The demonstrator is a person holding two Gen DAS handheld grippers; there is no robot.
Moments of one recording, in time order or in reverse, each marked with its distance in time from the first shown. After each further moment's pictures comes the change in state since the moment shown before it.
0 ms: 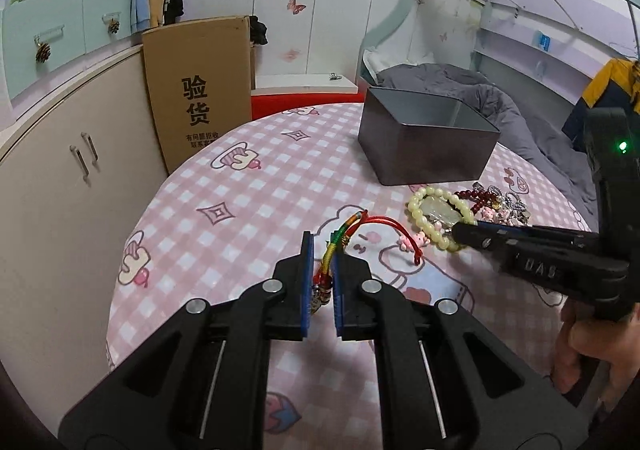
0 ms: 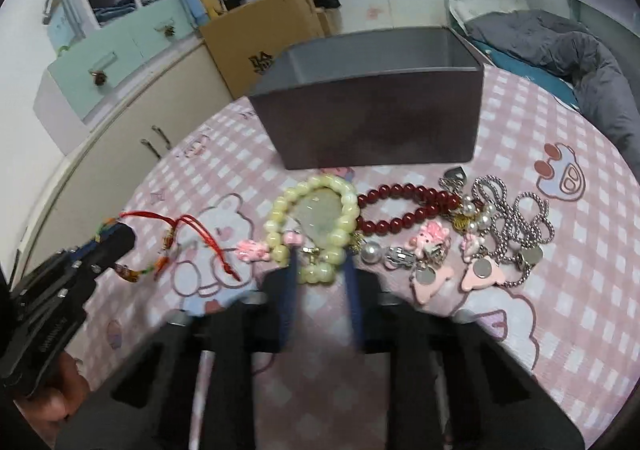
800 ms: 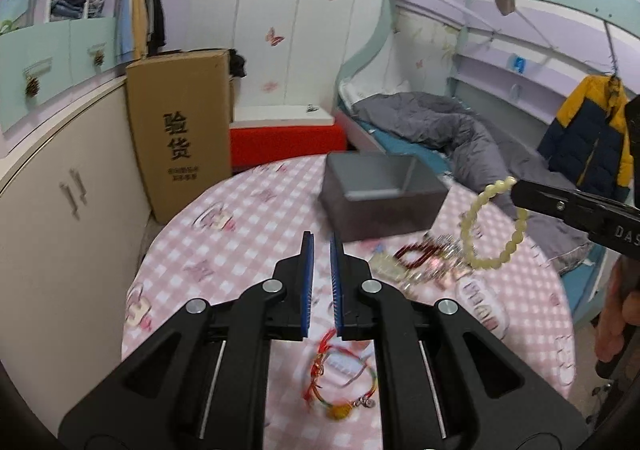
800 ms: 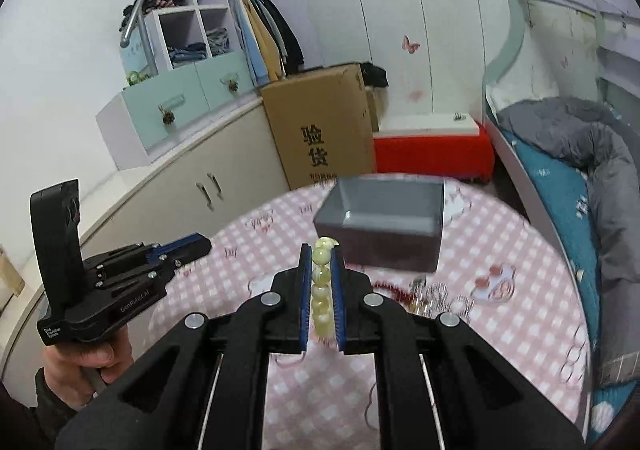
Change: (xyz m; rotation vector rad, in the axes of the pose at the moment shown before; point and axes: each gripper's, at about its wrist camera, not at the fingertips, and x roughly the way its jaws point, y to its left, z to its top) left arm -0.044 -0.022 0.048 0.024 -0.107 -0.091; right arm -0.123 0.005 0.039 -0.177 -0.234 0.113
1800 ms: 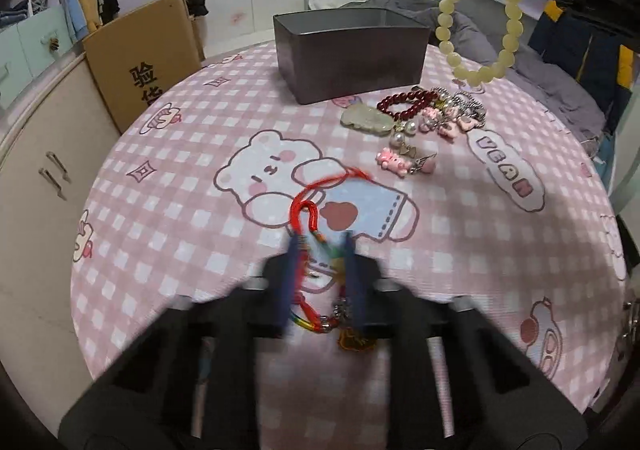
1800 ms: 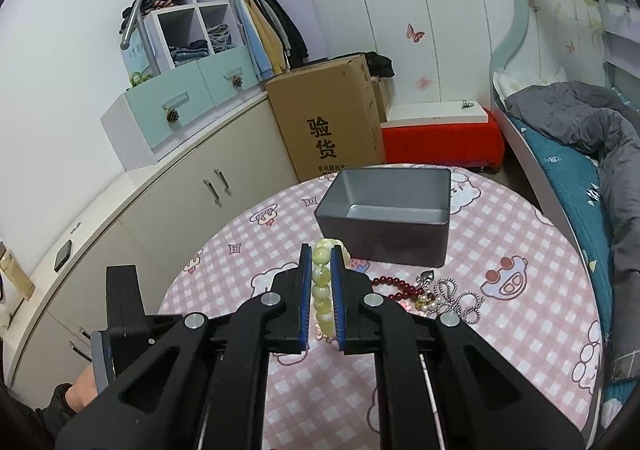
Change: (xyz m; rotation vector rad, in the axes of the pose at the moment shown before) left arm 0.042 -0.021 -0.084 0.167 0.306 -0.021; right arm 0.007 -0.010 -0.006 0.042 0.033 0.047
